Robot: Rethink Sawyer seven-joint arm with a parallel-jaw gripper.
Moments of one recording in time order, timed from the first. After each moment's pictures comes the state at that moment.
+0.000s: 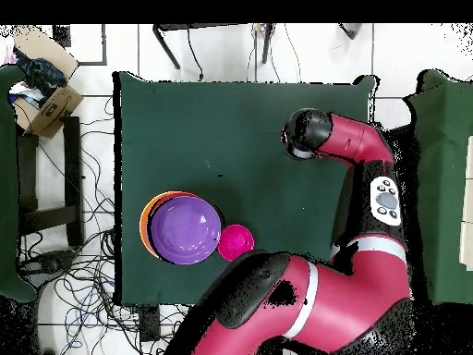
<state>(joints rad) -0.43 -0.23 0.03 1.00 -0.16 0.75 1.64</state>
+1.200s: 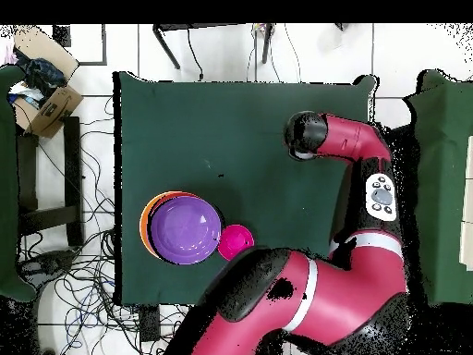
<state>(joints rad) -0.43 -0.20 0.04 0.96 -0.26 0.72 1.64</state>
